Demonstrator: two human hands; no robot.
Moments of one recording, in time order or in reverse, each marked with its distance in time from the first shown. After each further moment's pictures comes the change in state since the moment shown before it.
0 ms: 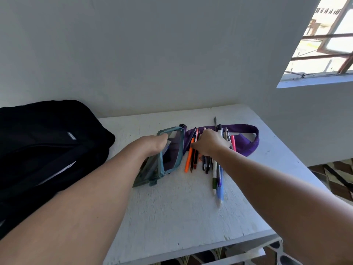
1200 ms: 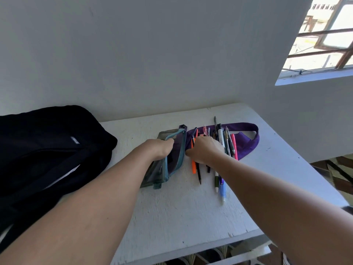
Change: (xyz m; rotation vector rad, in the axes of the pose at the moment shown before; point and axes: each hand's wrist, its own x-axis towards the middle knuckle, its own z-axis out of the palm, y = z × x) left_hand 0.013 -0.002 0.015 0.145 0.093 0.032; right_hand -0.028 -0.011 0.008 -0.074 -0.027 -0.114
